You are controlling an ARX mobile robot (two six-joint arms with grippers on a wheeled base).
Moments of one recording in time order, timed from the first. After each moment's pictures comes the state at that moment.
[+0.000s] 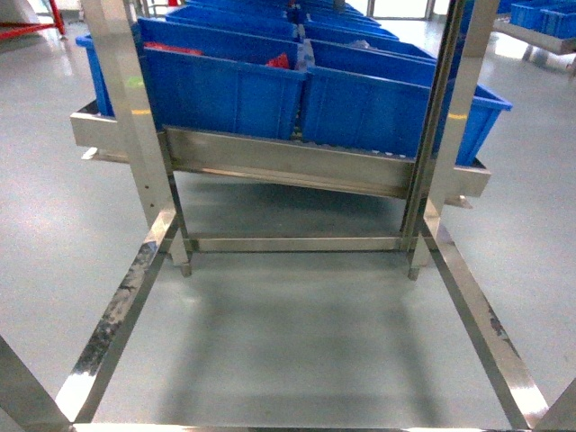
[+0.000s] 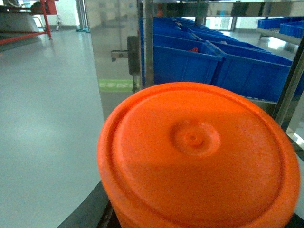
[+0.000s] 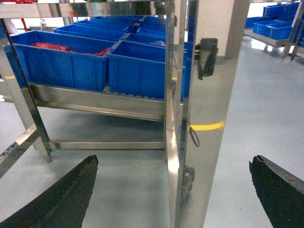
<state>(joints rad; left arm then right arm) 0.00 0.01 0.01 -0.01 0.00 0.00 0.00 0.00 0.01 0.00 0.00 0.00</state>
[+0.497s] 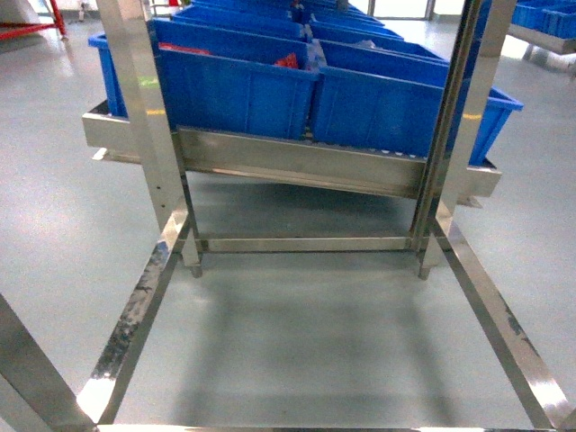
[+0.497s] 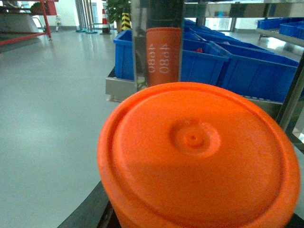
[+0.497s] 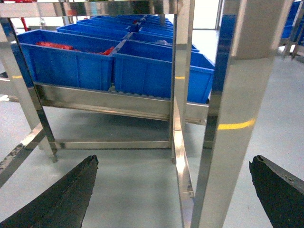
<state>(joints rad) 0.00 0.01 0.01 -0.01 0.00 0.00 0.00 0.00 0.01 -0.01 0.00 0.00</state>
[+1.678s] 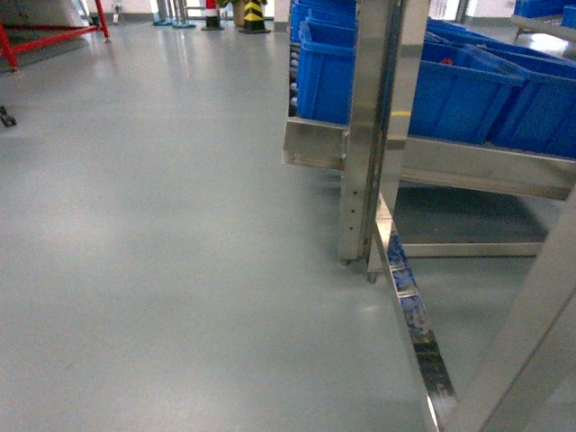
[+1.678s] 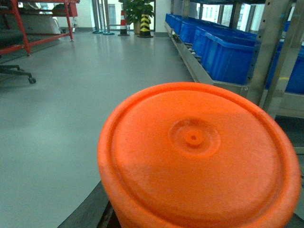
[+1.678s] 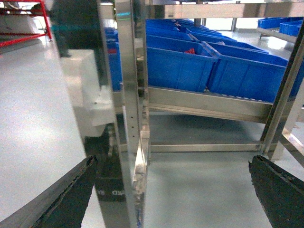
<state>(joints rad) 0.00 0.01 0.01 -0.01 0.00 0.00 0.00 0.00 0.01 -0.01 0.00 0.00</state>
